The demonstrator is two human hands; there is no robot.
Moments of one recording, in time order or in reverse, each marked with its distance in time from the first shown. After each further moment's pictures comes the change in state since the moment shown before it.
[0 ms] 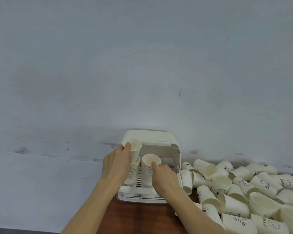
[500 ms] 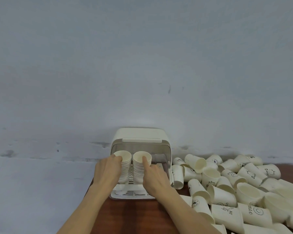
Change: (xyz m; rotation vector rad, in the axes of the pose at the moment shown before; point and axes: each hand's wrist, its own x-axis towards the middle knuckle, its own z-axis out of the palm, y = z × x) left_hand -0.011 -0.008 0.033 0.098 -0.162 -0.012; right_hand -0.011 -0.002 0.003 0.112 0.038 -0.004
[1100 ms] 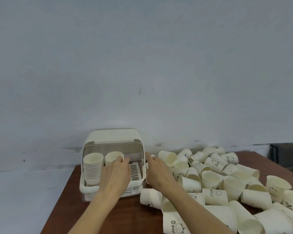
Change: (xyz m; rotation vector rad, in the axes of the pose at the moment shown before) left_hand -0.034 0.110 -0.027 -0.178 0.055 0.187; right_hand -0.042 0.075 -0.051 0.040 0.101 0.111
